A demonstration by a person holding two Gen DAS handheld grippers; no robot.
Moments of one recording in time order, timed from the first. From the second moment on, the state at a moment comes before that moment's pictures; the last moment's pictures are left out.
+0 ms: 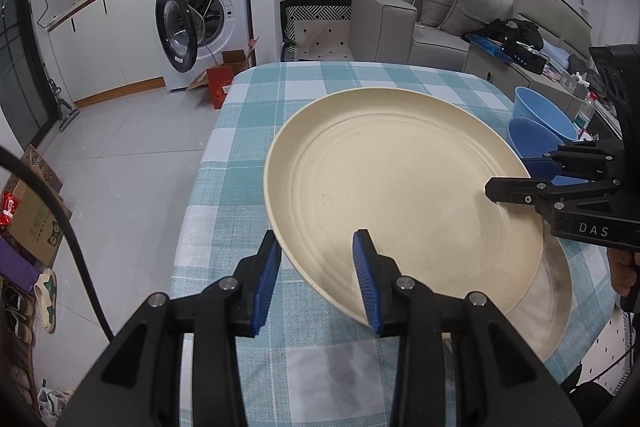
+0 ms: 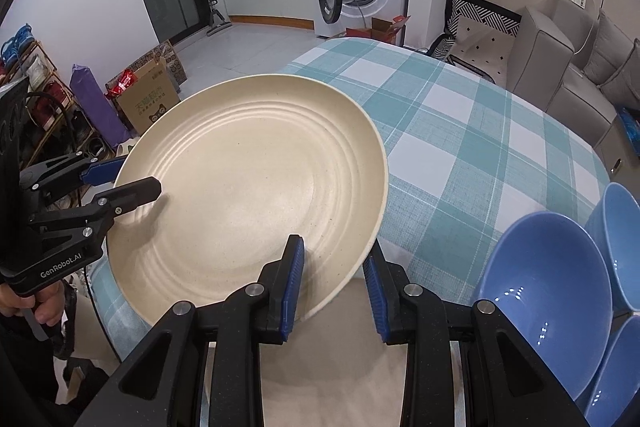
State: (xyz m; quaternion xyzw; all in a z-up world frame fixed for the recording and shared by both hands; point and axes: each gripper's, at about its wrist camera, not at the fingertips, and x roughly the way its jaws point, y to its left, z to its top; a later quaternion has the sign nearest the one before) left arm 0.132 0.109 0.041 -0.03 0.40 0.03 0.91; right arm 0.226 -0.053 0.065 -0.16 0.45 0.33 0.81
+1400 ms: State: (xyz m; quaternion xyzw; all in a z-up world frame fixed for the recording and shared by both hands) left arm 0.123 0.043 0.024 0.00 0.43 -0.05 0.90; right arm 0.172 -0.129 0.039 -0.16 0.52 0.27 0.80
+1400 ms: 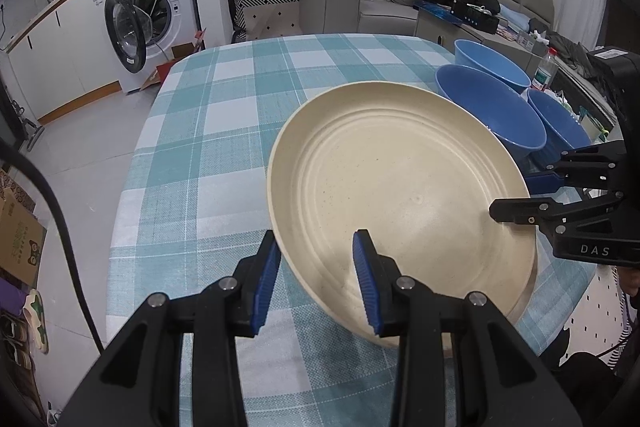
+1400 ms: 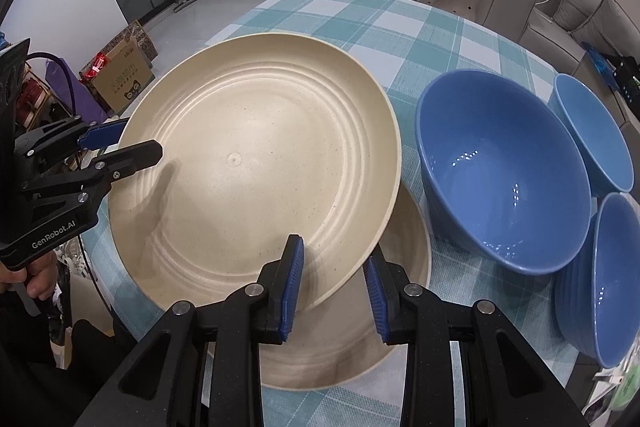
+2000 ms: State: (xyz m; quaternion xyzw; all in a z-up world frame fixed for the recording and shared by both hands) left arm 0.120 0.027 0.012 0.01 0.45 -0.07 0.89; right arm 0.161 -0.144 0.026 -0.16 0.54 0.25 0.79
